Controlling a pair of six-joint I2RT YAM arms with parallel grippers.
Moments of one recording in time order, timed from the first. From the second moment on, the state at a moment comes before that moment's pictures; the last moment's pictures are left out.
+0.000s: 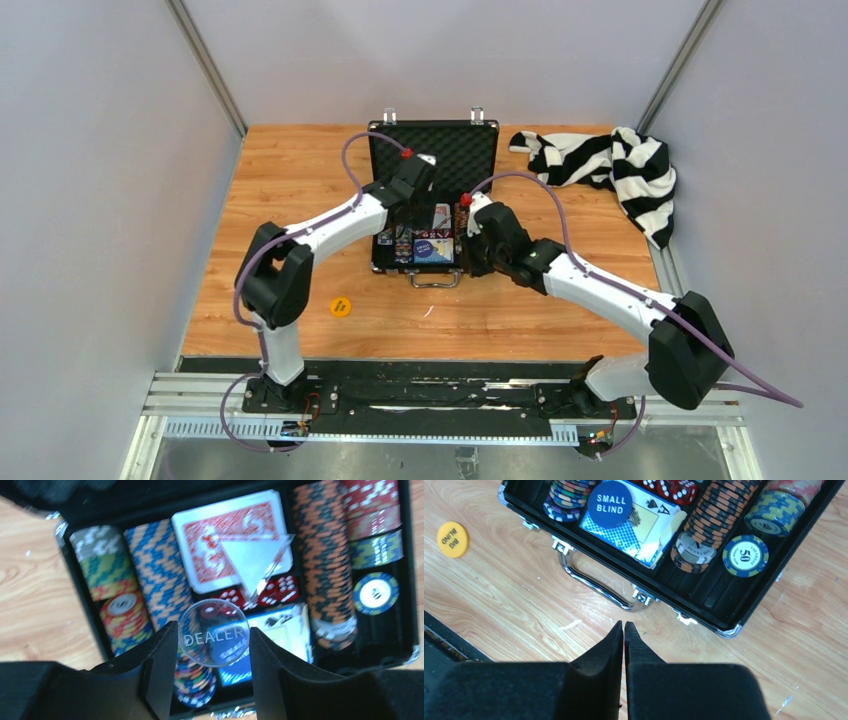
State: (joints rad) left arm -0.64 1.82 1.39 -0.46 -0.23 -0.34; right arm 0.74 1.35 0.91 -0.28 0.01 0.24
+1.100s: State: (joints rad) left arm -0.65 1.48 1.06 -0.41 -0.38 -0.36; right arm 0.68 1.31 0.84 -0.30 -0.01 0.24
